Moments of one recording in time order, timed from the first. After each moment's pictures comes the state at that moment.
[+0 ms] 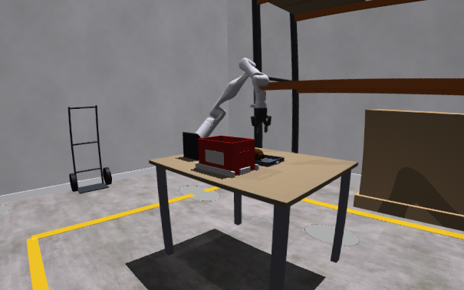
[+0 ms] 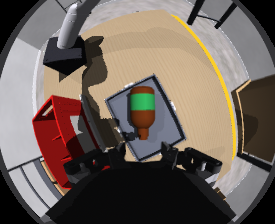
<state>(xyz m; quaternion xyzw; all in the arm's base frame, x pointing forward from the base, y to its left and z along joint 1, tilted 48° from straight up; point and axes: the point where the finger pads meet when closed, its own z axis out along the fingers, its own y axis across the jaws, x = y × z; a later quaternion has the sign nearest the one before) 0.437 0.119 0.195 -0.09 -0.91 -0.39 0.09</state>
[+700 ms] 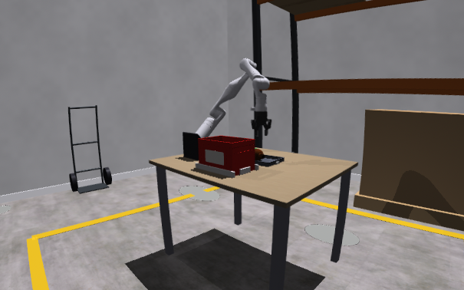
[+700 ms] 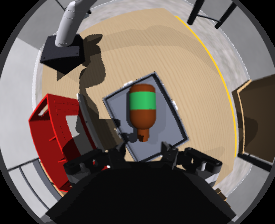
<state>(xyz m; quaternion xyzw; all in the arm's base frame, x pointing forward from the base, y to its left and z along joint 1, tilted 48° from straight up) 0.437 0.134 0.180 -0.09 -0.91 -0.39 0.10</state>
